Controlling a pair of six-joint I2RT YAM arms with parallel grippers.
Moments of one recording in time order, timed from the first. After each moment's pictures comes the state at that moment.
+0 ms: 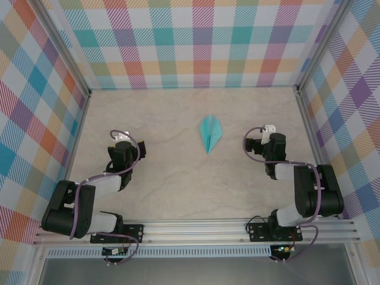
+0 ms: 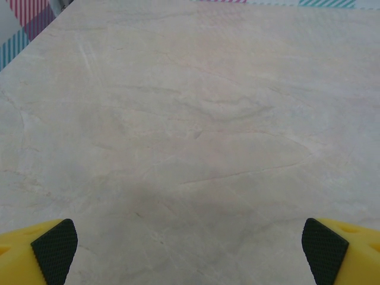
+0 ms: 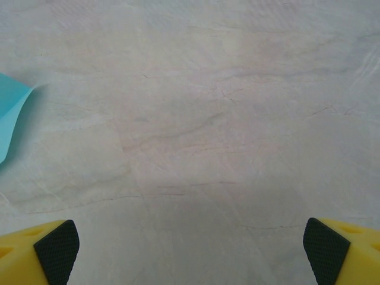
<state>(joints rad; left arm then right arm) -0.19 1.33 0.37 0.49 -0.35 -0.16 0.03 1.50 0.42 0.59 -0.07 0.01</state>
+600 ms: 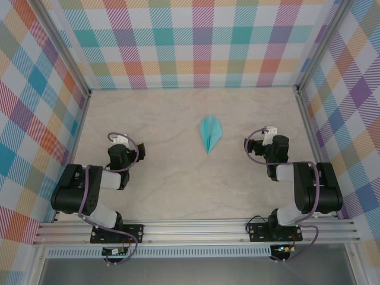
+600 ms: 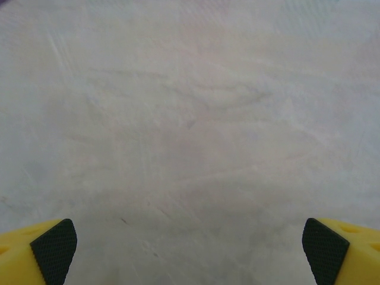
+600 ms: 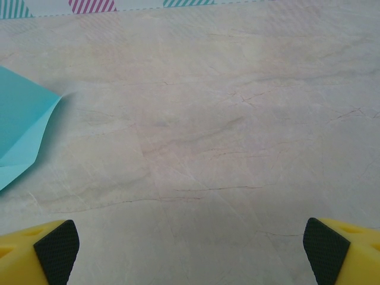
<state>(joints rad) -0.08 1.55 0.32 0.77 -0.16 -0.13 -0.01 1.52 0.41 0.68 -0.18 0.03</state>
